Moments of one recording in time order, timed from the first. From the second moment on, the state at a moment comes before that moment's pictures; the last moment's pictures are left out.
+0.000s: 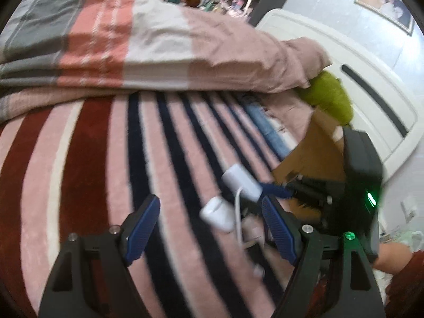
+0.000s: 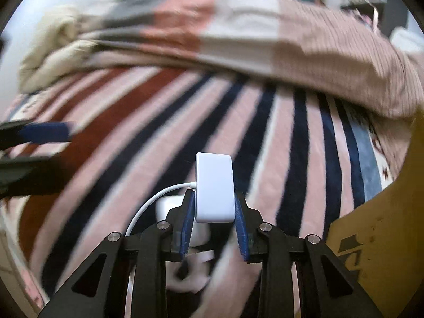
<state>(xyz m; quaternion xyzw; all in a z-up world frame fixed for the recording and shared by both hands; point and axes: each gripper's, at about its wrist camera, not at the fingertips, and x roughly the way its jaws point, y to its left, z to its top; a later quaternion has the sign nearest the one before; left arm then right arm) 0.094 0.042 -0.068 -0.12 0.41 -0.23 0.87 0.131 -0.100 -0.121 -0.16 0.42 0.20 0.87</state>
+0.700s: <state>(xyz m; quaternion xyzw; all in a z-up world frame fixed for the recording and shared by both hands) 0.139 -0.138 0.032 -0.05 0.38 -0.37 0.84 0.103 -0.218 0.021 -0.06 0.34 0.20 0.92</state>
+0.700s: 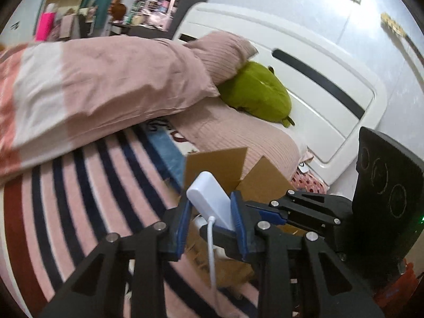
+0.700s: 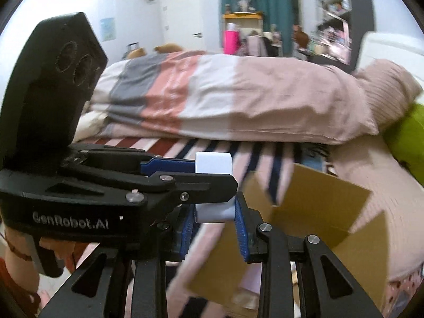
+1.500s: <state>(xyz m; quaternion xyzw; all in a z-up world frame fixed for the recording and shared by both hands) 0.174 -0.232 0.012 0.04 0.47 -0.38 0.80 0.121 -0.325 0.004 -0.01 0.44 0.10 0.89</state>
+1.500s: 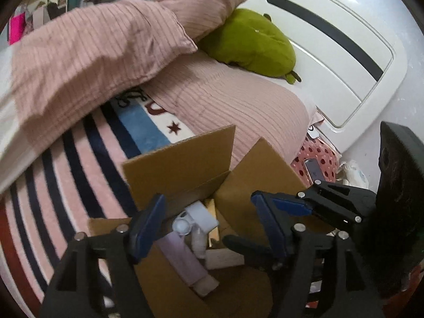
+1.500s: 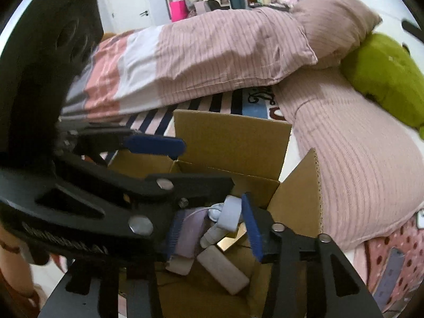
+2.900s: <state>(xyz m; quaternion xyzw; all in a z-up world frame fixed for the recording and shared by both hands) 0.087 0.052 -0.099 -0.06 0.48 -0.19 0.86 0.148 -0.098 -0.150 -0.14 0.46 0.29 0.83</state>
